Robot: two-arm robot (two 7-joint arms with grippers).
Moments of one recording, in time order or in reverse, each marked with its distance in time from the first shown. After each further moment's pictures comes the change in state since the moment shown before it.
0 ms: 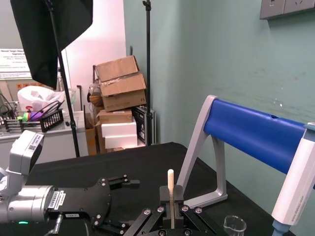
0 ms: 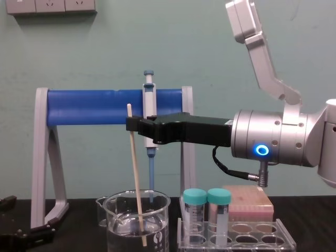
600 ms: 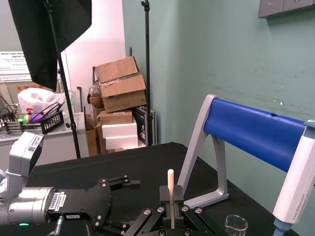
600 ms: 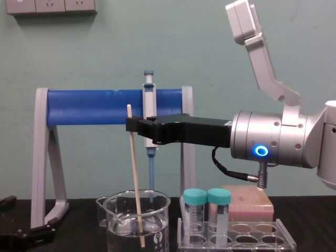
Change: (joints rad) left arm 0.000 0.000 0.000 0.000 0.000 0.000 0.000; right arm -0.006 -0.009 0.012 0.006 -0.003 0.007 0.004
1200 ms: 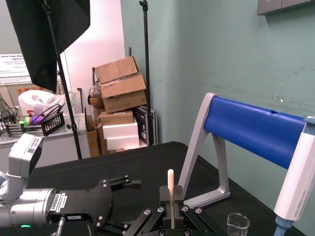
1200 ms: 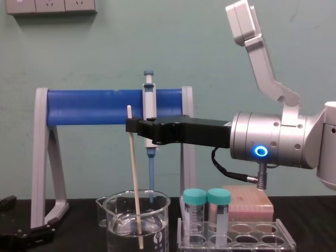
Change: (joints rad) left arm 0.000 0.000 0.000 0.000 0.000 0.000 0.000; right arm -0.002 -0.003 0.004 0.002 0.009 0.015 0.001
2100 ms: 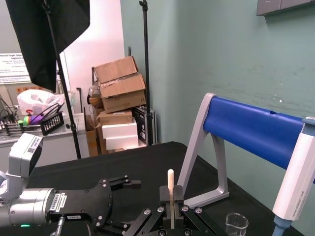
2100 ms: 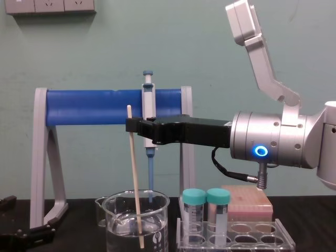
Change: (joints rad) left arm 0.000 0.000 0.000 0.000 0.000 0.000 0.000; right arm 0.000 0.001 -0.001 -0.002 -0.002 -0.003 -0.002
